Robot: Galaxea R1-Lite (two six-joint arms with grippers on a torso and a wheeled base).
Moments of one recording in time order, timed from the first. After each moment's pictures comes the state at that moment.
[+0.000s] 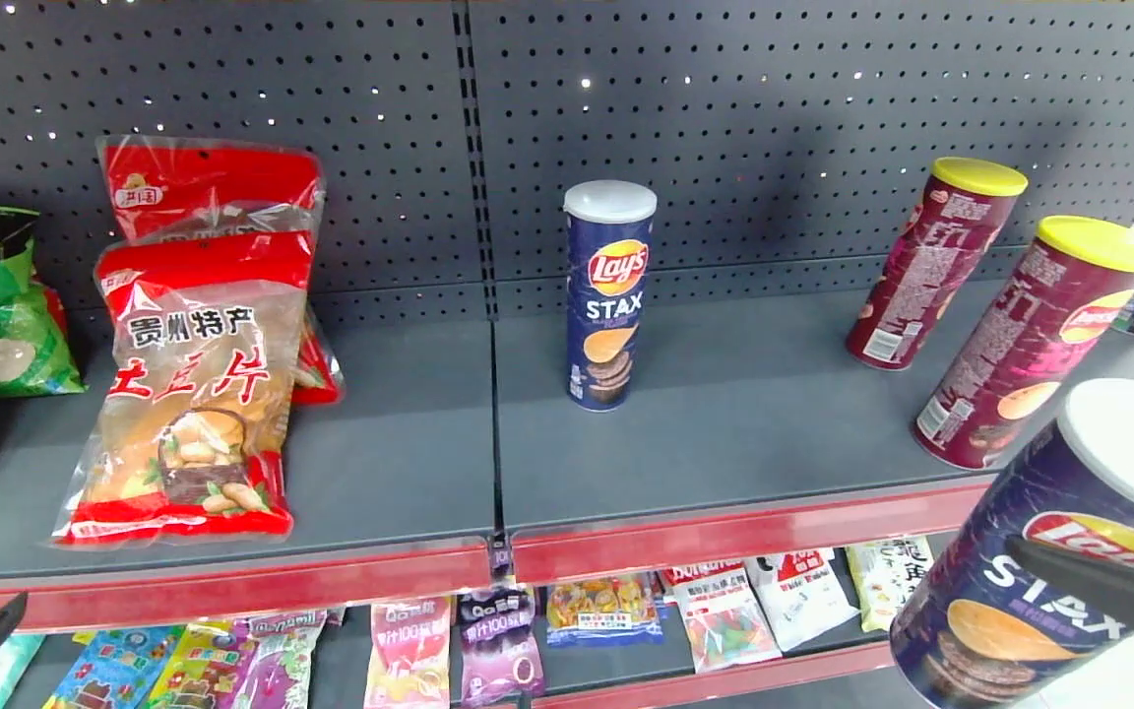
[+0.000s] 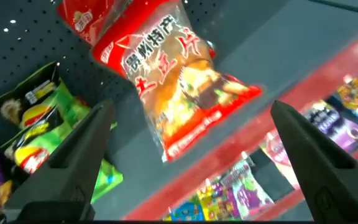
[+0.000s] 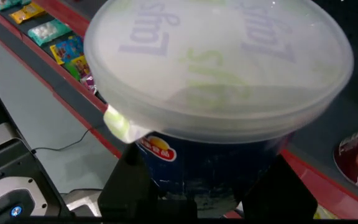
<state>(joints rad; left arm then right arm) -0.36 0.57 -0.50 0.02 0.20 0.62 0.43 0.89 -0.51 -0.18 0.33 -0.22</state>
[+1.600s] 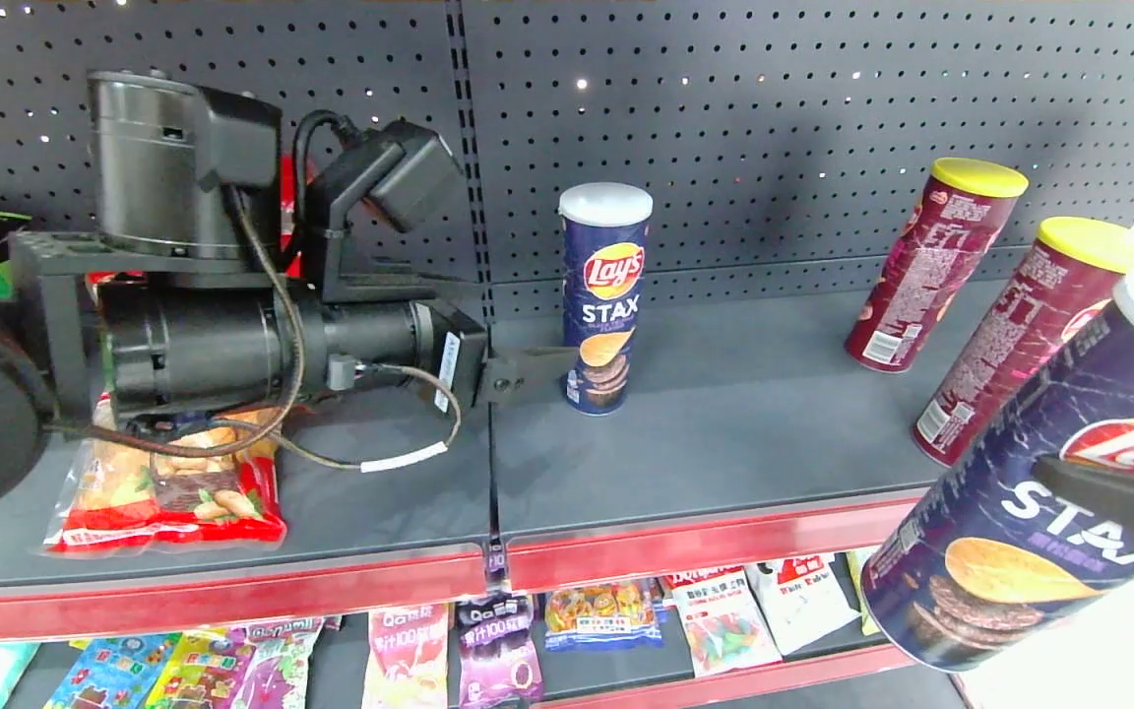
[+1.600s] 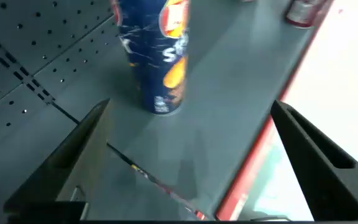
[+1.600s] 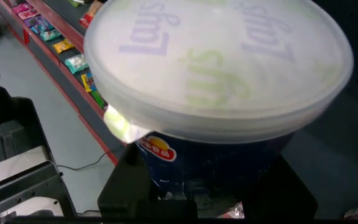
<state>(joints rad) -0.61 1.60 -1.11 -0.20 -0.18 0.14 0.43 0.95 -0.66 -0.18 0.47 -0.18</state>
